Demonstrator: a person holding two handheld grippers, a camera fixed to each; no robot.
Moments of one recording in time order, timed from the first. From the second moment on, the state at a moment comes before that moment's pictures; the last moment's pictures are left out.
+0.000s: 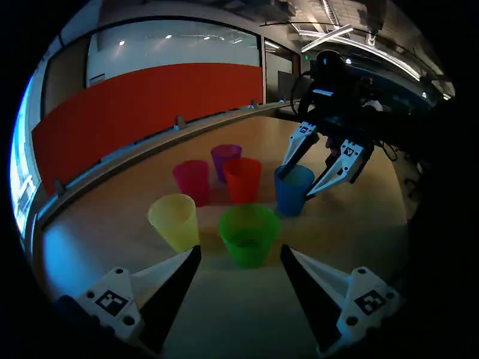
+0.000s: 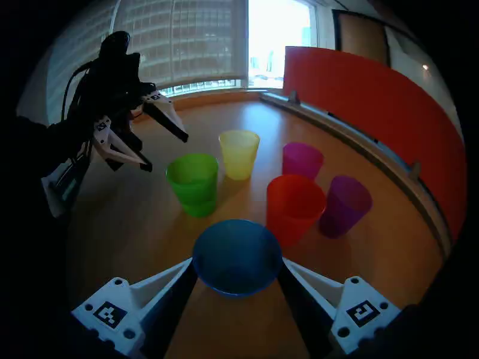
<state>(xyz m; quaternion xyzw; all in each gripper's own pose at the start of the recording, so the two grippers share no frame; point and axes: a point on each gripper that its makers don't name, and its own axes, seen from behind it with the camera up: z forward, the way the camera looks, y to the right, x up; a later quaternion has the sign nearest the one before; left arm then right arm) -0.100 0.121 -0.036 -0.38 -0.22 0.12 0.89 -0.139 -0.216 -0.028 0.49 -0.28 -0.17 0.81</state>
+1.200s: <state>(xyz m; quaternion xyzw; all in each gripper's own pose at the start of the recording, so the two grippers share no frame) -0.086 0.090 -0.043 -0.30 -0.19 0.11 0.93 -0.125 -0.147 -0.055 0.40 -0.27 -0.14 0.86</state>
